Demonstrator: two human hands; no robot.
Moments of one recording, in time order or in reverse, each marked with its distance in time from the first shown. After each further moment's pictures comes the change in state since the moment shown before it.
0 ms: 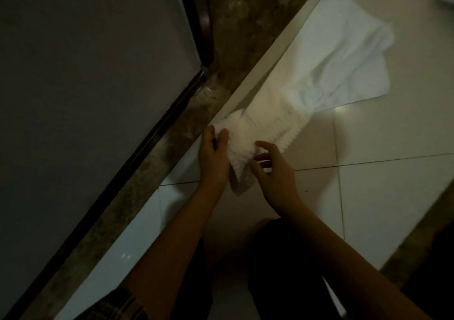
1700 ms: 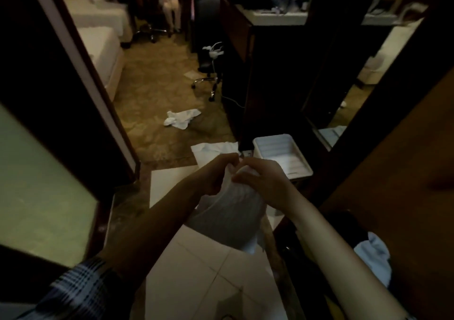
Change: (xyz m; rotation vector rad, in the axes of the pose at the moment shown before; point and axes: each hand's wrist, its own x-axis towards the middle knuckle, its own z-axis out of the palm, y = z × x) left_hand -0.485 0.652 0.255 0.530 -1.476 0.072; right_hand -0.451 -0.378 -0.602 0.110 0.684 -0.258
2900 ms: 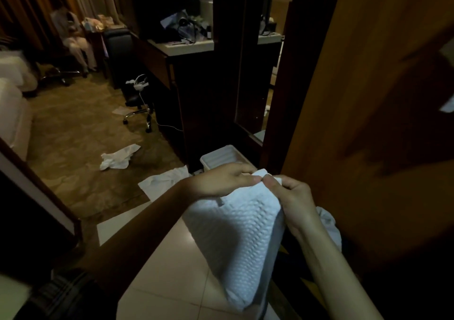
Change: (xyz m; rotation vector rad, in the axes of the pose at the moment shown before) left_hand -0.001 0.044 0.105 0.824 -0.544 0.384; right_hand -0.124 0.013 -0.049 0.658 0.799 0.313
